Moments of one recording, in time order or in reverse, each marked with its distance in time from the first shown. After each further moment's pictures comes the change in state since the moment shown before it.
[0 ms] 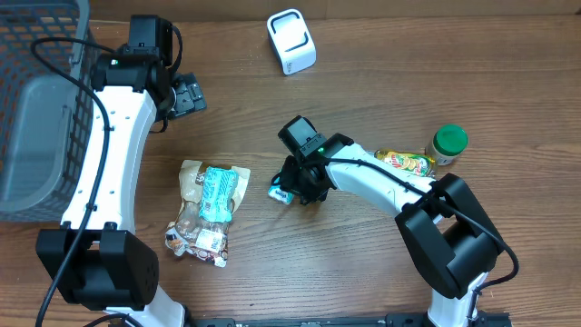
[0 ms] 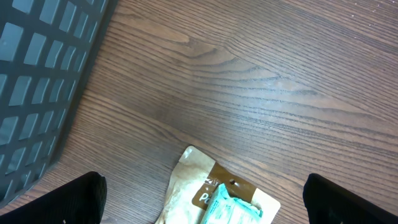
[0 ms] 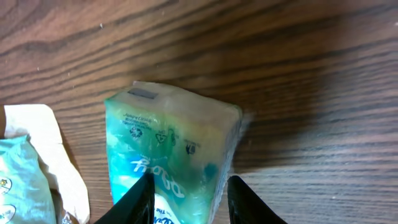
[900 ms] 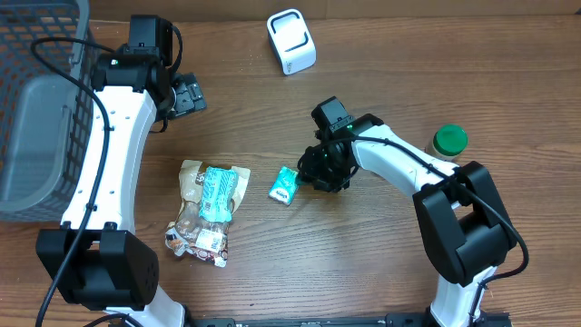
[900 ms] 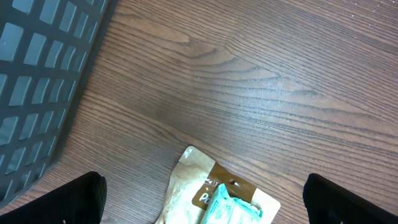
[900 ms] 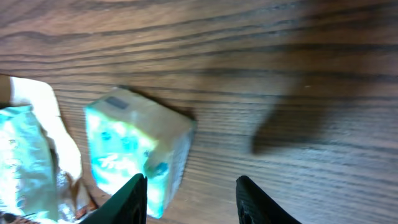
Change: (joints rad) left arm 0.000 0.000 0.000 0.000 0.000 0.000; right arm -0.168 0.009 0.032 -0.113 -0.211 -0.314
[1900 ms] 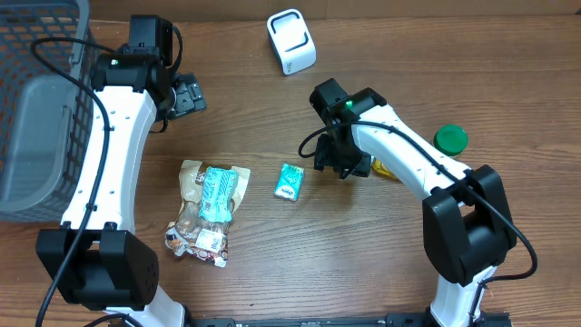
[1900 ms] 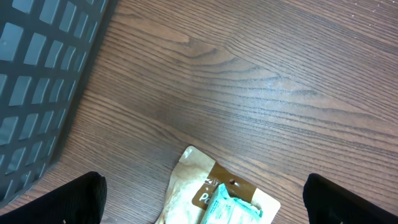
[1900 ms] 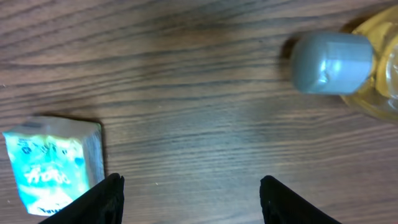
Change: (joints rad) left arm 0.000 0.000 0.000 0.000 0.000 0.000; right arm -0.001 0.004 0.216 -0.358 0.399 -0.037
